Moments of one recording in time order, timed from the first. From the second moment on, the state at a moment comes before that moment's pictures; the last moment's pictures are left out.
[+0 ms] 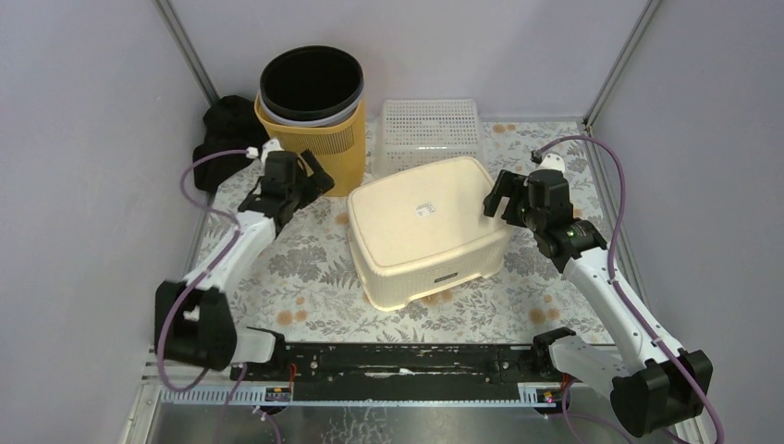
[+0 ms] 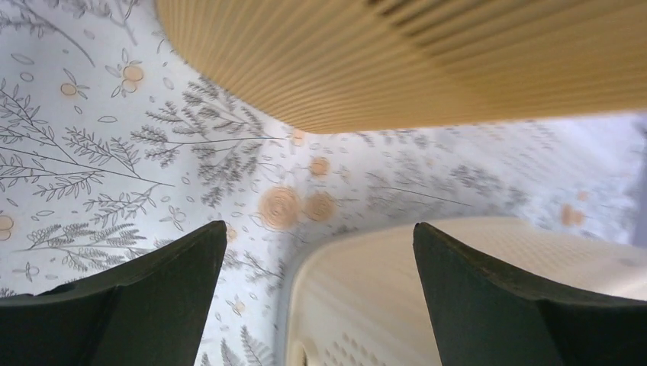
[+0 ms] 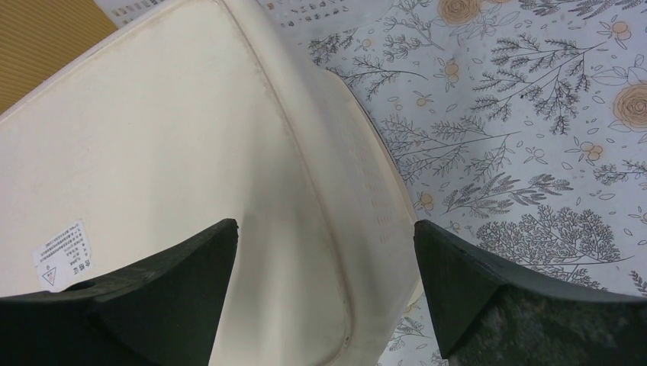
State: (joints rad) left arm -0.17 1.41 0.97 -0.23 -0.10 -0.70; right arm 0.30 1.03 0.90 -0.45 0.13 0.45
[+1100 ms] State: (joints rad) left arm -0.22 0.81 0.79 -0.47 0.15 -0.71; right arm 0.28 1.08 0.91 -0.45 0.11 0.49
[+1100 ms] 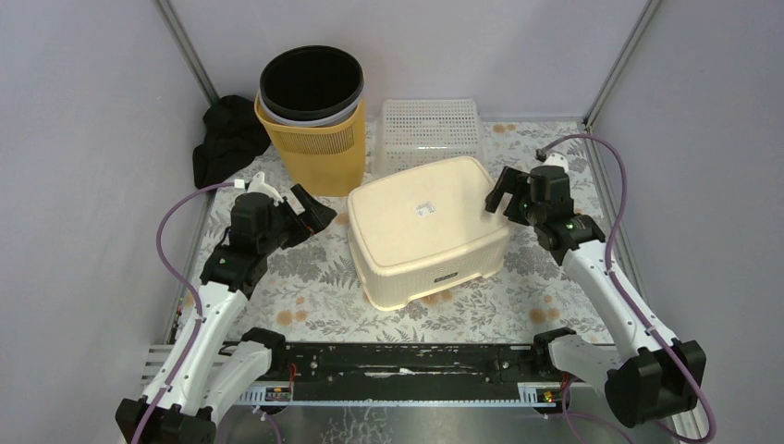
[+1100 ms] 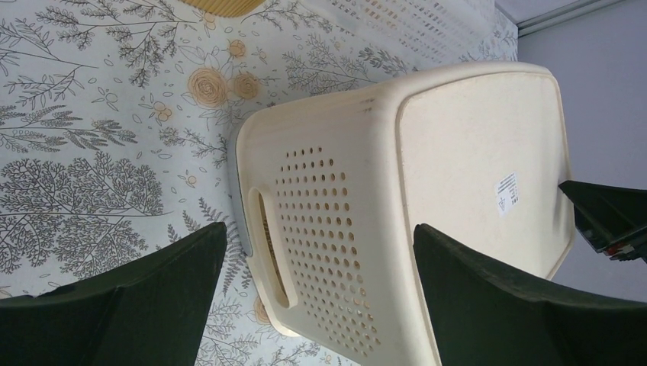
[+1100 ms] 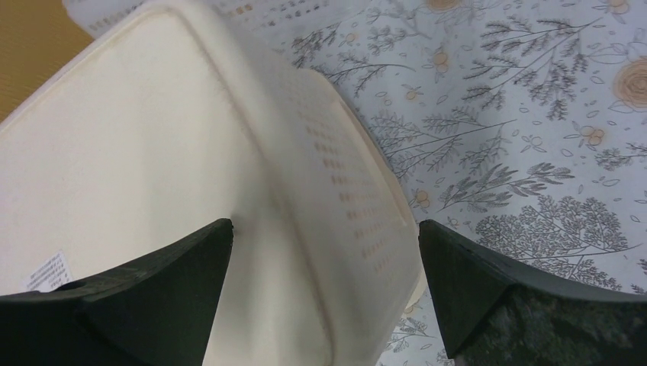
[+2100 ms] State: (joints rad) left arm -0.39 0.96 0.79 -0.37 0.18 -0.83; right arm 0.07 1.16 0.81 -0.14 -0.43 0.63
